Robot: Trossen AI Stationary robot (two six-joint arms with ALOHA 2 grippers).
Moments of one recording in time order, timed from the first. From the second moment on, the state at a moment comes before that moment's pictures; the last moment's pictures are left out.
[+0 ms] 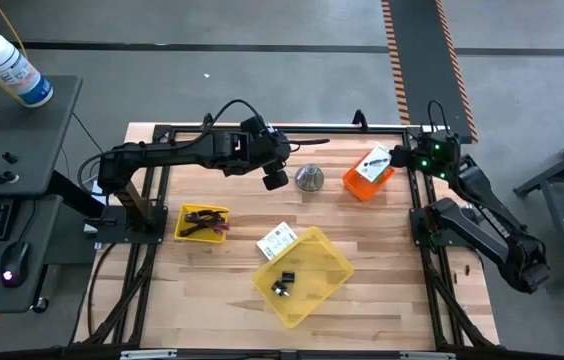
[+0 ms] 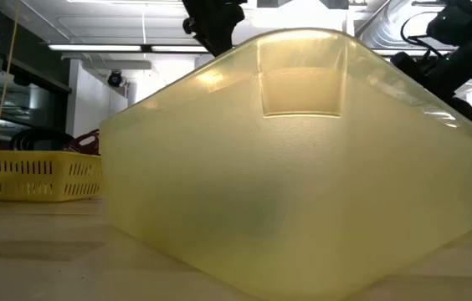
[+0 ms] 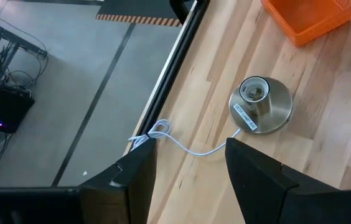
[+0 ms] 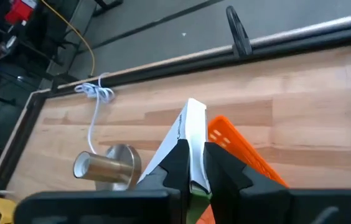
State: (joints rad) left arm 0.24 1.73 1.71 -0.91 -0.58 0.02; right arm -1.10 0.52 0.46 -0.51 -0.22 0.62
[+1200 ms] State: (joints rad) left arm 0.24 1.73 1.71 -0.91 -0.56 0.02; right arm -1.10 0.51 0.22 -0.23 -0.26 0.74
